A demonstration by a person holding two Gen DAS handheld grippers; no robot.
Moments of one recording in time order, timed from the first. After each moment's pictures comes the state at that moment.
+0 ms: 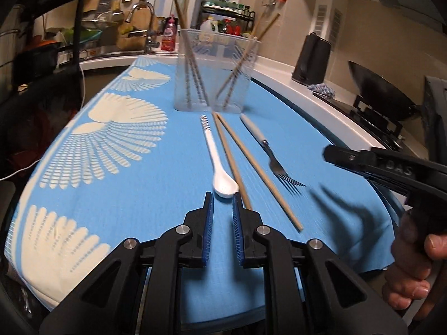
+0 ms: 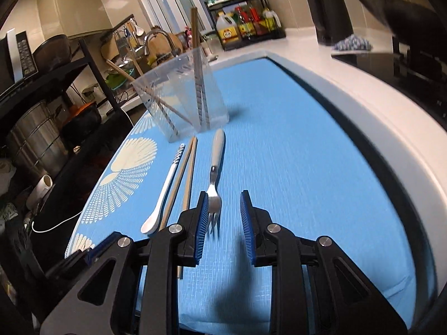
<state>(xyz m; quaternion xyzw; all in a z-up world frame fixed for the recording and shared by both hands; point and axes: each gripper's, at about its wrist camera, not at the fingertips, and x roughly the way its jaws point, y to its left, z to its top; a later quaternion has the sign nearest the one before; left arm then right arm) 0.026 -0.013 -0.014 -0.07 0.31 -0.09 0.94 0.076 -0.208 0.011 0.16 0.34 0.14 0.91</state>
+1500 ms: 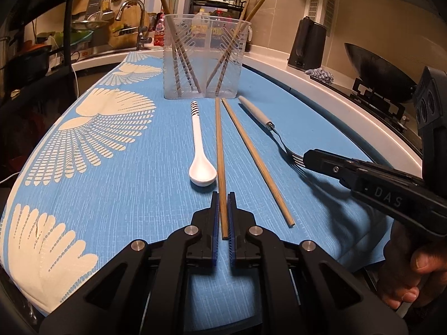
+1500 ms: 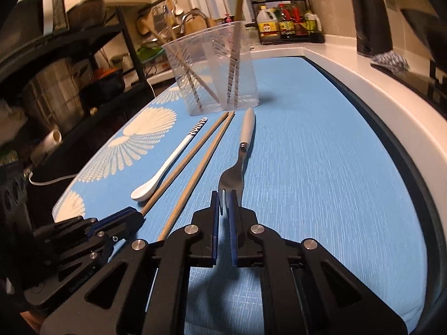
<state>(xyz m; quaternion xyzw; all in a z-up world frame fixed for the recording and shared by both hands) 0.030 -0.035 -0.034 -0.04 0.32 -0.09 0.94 0.076 -0.194 -0.015 0.08 0.32 0.21 0.92</state>
